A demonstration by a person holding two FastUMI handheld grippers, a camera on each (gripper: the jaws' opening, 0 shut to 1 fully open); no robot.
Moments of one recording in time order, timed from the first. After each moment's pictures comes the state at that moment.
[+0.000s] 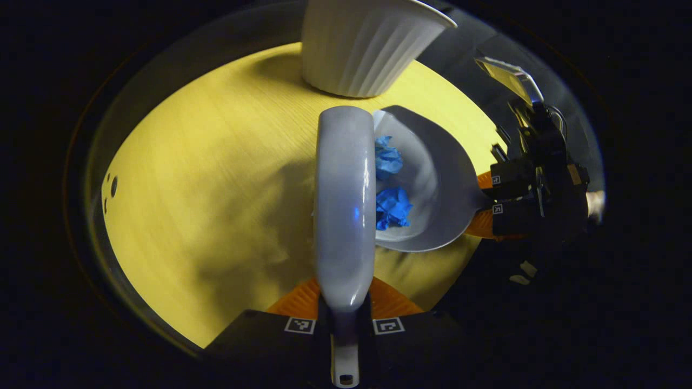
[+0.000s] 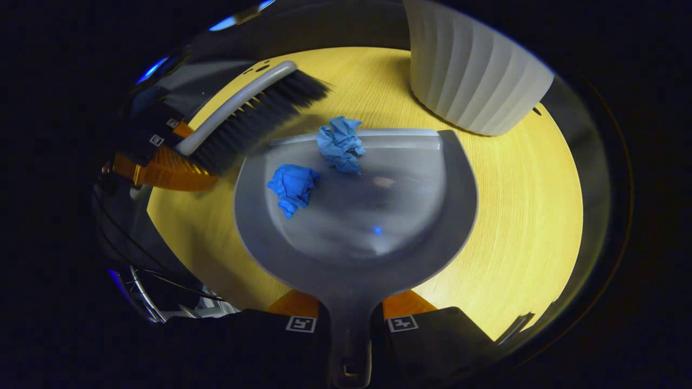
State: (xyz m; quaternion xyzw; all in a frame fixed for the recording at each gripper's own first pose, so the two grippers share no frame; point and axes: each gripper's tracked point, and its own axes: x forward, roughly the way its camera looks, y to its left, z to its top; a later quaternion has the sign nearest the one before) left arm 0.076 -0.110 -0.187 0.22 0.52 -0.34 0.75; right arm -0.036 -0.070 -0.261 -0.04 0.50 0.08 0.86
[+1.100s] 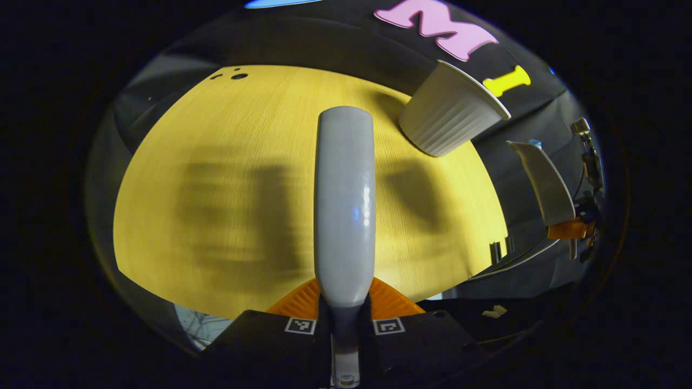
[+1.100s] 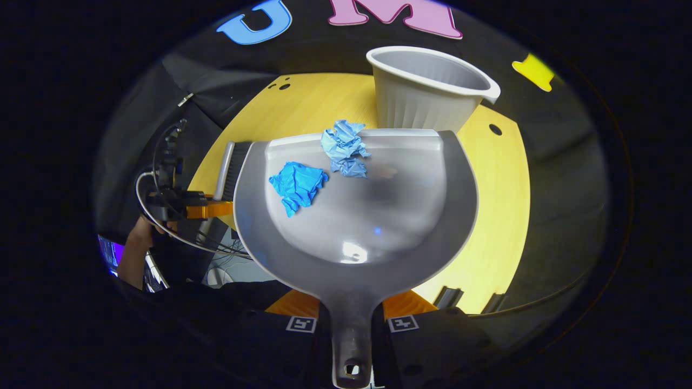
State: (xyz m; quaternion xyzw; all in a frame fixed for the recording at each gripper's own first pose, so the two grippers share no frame) left arm 0.050 -0.022 -0.237 -0.08 0.45 -0.18 0.87; right arm -0.105 -0.115 -0.079 -0.08 0.49 0.10 0.86
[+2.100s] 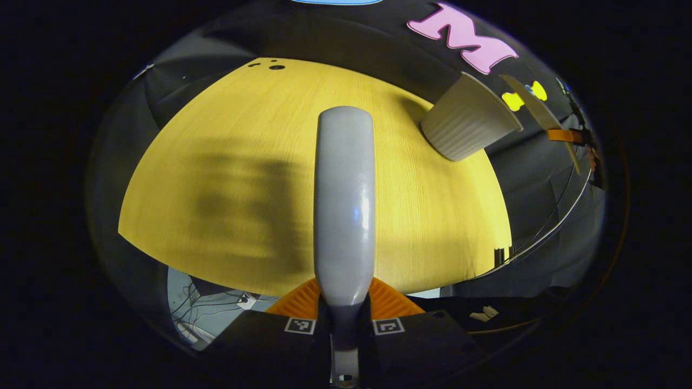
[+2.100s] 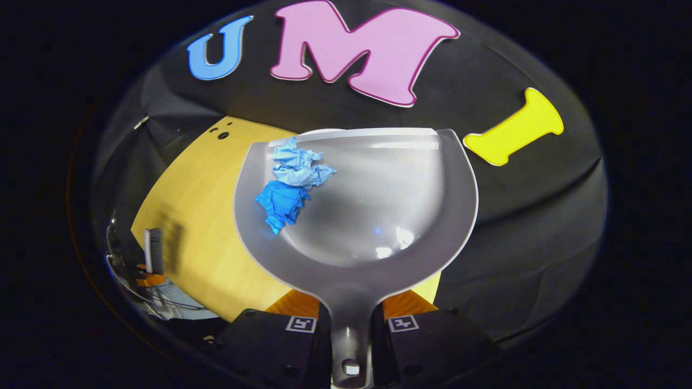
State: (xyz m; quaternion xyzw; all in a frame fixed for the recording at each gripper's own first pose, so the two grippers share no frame) left arm 0.011 0.014 -0.231 -0.10 0.45 -0.12 0.88; right arm 0.084 -0.209 0.040 -0.19 0.38 -0.02 0.91
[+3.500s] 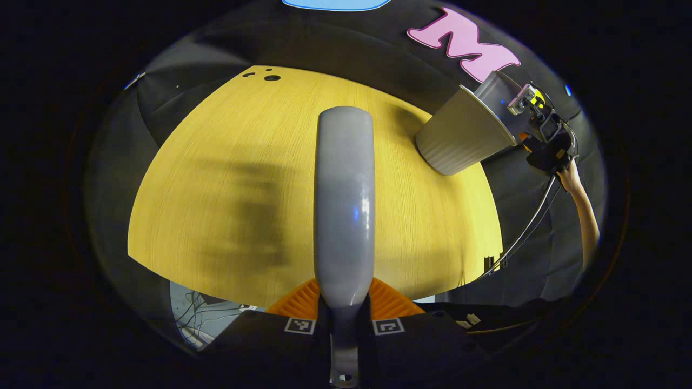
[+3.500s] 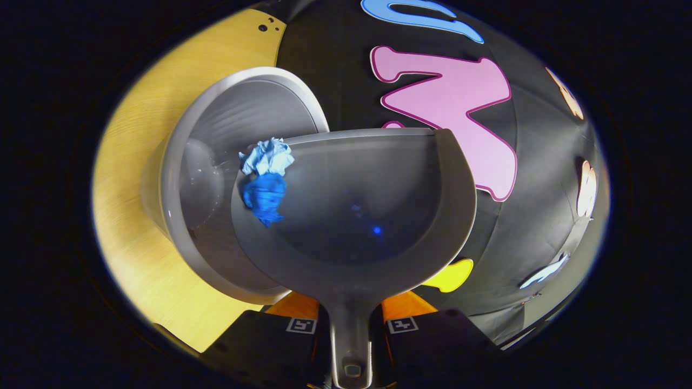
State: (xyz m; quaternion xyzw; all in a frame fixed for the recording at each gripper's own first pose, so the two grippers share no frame) left arm 0.036 0.021 -0.198 -0.09 0.44 -0.14 0.88; right arm 0.171 -0.242 0.075 -0.70 0.15 -0.16 0.68
